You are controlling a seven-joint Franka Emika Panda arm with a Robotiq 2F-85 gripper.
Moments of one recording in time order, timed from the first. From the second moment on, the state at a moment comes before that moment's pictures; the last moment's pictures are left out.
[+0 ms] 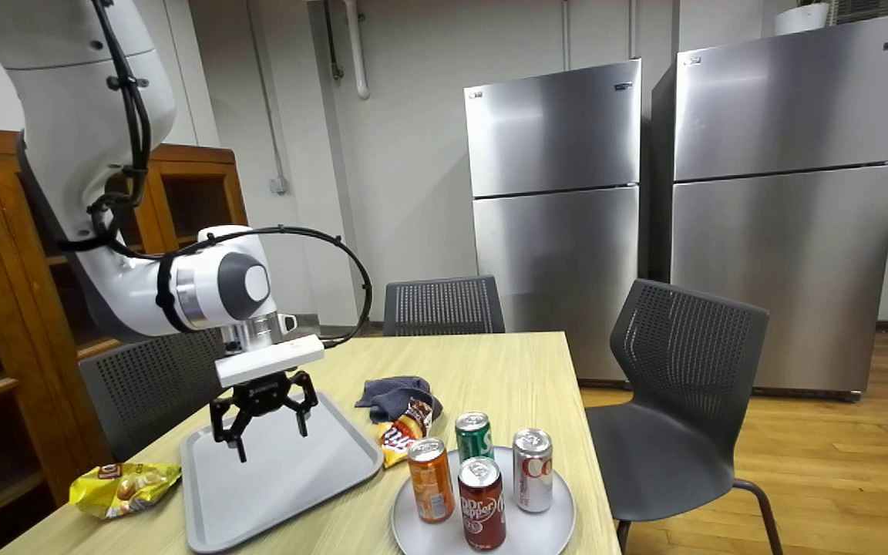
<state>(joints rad) 0.11 0.23 0.17 -2.48 -0.18 2.63 -0.59</state>
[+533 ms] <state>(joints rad) 0.07 0.23 0.09 -2.47 -0.33 2.63 -0.69</state>
